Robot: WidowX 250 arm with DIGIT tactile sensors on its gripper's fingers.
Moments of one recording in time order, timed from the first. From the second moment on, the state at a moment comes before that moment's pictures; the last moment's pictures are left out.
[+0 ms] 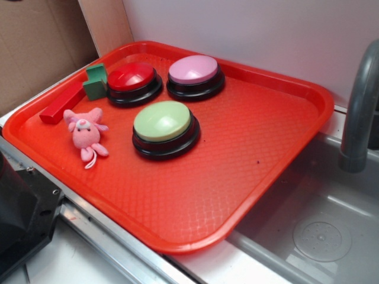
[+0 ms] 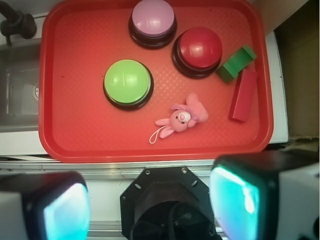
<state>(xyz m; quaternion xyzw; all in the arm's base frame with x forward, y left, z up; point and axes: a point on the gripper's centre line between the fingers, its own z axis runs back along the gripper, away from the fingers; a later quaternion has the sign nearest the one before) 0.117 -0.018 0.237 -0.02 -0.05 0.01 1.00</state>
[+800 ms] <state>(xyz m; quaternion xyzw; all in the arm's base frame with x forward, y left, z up) 0.124 -0.009 0.214 -0.03 -0.04 0.14 0.99</state>
